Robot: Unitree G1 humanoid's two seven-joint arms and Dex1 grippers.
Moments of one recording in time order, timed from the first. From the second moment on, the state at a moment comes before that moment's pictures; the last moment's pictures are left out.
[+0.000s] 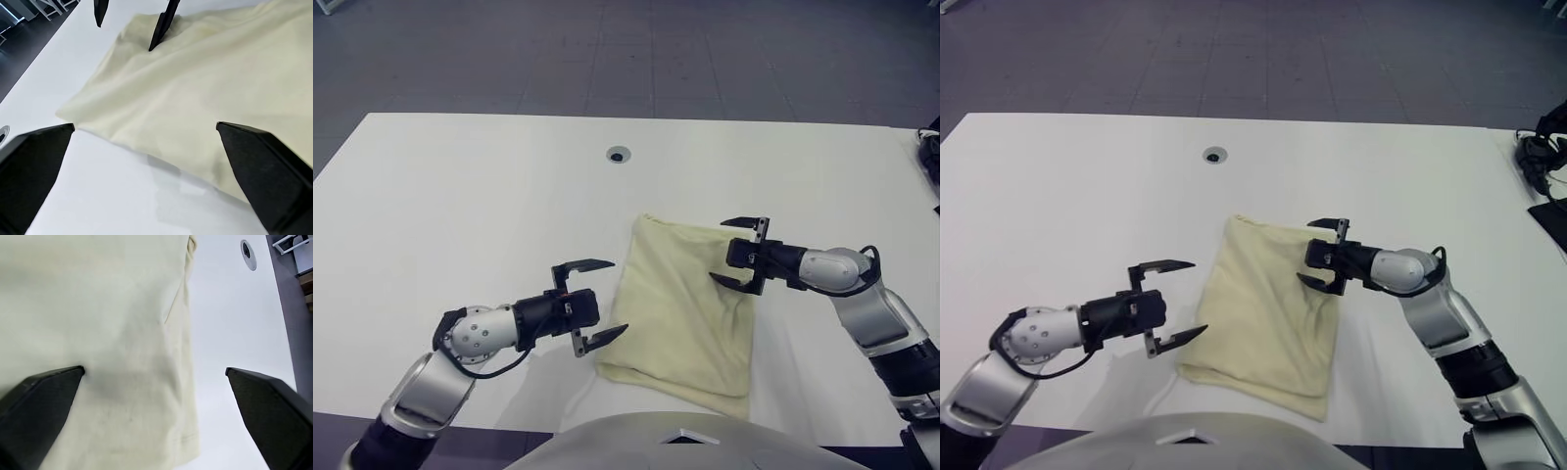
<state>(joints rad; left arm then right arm) 0.18 0.71 -0.28 -0.56 0.04 0.14 -0.77 -0.16 -0.79 0.28 -0.13 -0.22 0.09 0.79</state>
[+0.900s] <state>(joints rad) 0.16 0.73 -0.40 -0.48 0.21 0.07 -0.74 -0.27 -0.79 0.27 0.12 -0.22 -0.09 0.80</state>
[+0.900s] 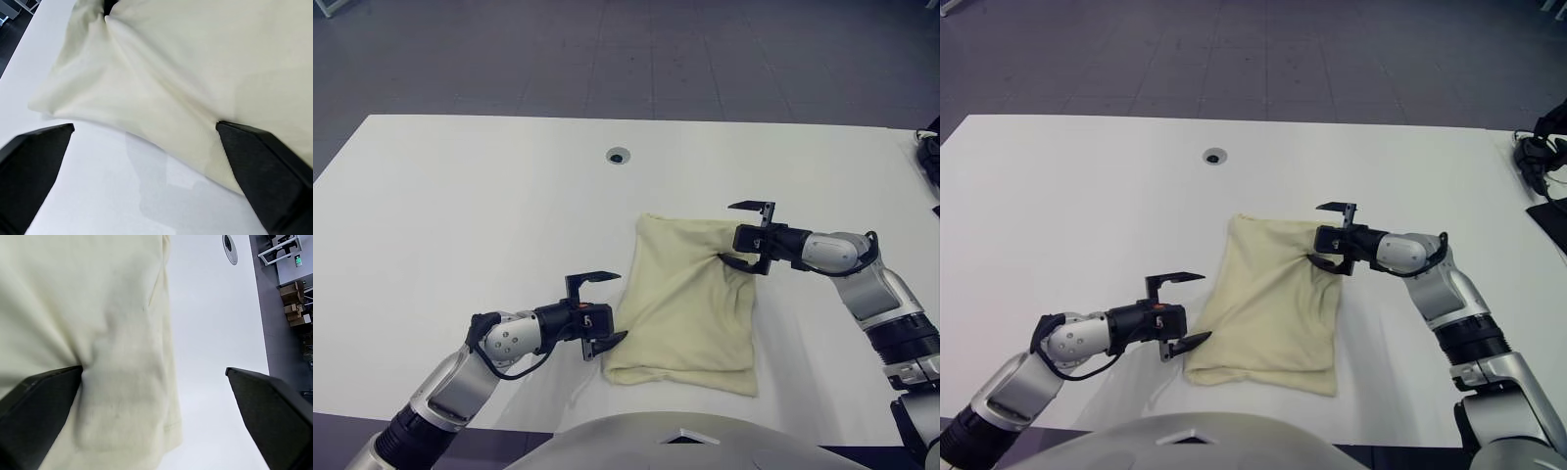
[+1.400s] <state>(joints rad) 0.20 0.69 -0.34 -0.54 0.06 0.09 -0.76 -0.23 -0.77 0.14 -0.14 0.06 0.15 0.93</state>
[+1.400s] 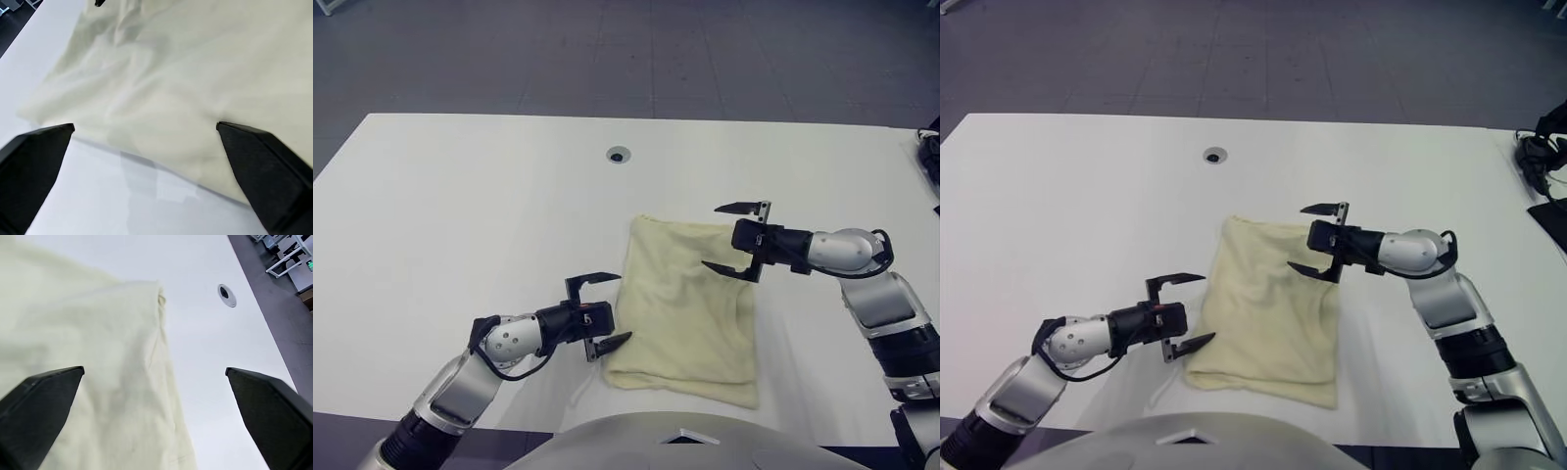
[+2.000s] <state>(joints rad) 0.40 0.98 -0.13 -0.71 -0.04 0.04 -1.04 0.58 -1.05 -0.16 -0.82 0.18 0.31 1.18</state>
